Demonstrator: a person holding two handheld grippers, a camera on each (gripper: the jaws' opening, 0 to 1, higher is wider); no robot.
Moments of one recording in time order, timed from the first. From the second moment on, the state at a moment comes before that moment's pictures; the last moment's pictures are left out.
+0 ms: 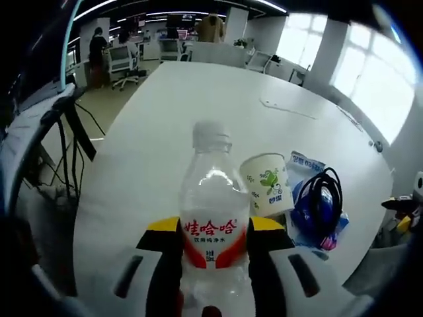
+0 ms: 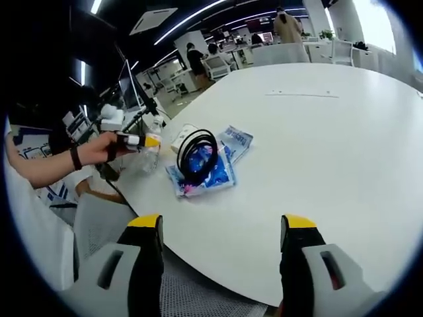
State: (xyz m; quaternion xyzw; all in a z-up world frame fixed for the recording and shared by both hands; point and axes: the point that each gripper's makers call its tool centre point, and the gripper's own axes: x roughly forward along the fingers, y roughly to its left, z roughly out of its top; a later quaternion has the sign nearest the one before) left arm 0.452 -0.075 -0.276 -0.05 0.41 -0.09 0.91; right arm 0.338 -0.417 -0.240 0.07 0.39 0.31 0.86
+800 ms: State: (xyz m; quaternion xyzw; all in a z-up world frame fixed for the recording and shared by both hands) left arm 0.434 -0.070 -0.259 -0.03 0.39 -0.09 0.91; right arm 0.335 -0.415 -0.239 0.08 0.38 0.32 0.87
